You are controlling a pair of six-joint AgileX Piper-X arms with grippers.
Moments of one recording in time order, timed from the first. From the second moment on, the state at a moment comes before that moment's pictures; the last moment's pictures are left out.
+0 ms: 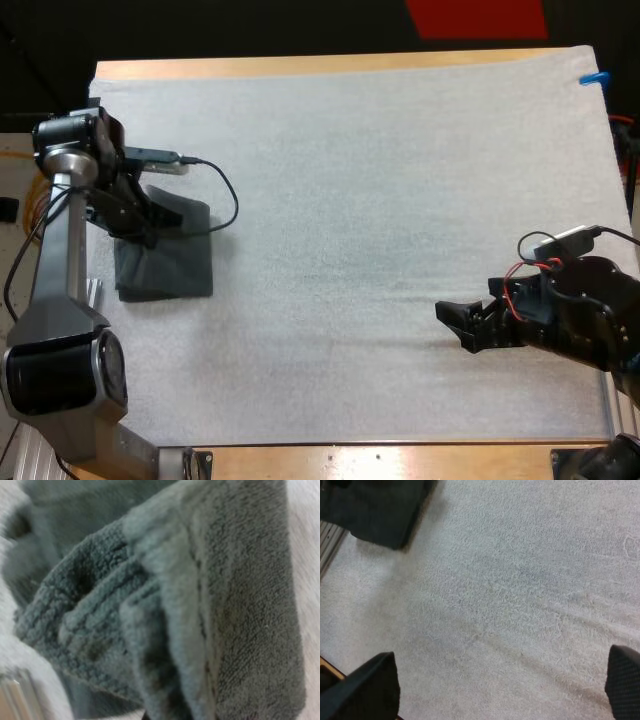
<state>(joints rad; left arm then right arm) 0.18 1.75 -1.49 1.43 0.02 -1.44 0.64 0.78 -0.90 0.94 -0.19 -1.50</state>
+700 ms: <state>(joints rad) 0.20 1.75 -1.49 1.31 0.02 -1.44 0.64 0.78 -0.90 0.94 -0.19 -1.50</state>
